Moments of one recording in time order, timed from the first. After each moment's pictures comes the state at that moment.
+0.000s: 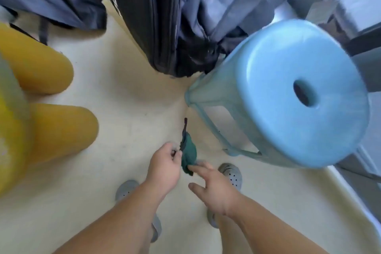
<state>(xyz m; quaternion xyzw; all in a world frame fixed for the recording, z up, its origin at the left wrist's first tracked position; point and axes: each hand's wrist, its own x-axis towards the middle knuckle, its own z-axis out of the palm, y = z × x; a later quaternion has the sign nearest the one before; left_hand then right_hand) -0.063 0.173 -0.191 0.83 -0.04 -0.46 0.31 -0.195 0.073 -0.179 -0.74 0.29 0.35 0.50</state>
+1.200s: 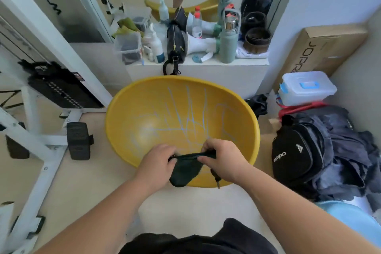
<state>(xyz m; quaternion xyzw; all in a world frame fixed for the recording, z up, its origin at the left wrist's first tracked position) 0.115 0.602 0.327 0.95 -0.12 -0.09 0.27 0.124 0.374 0.345 -0.90 -0.05 0.19 0.38</state>
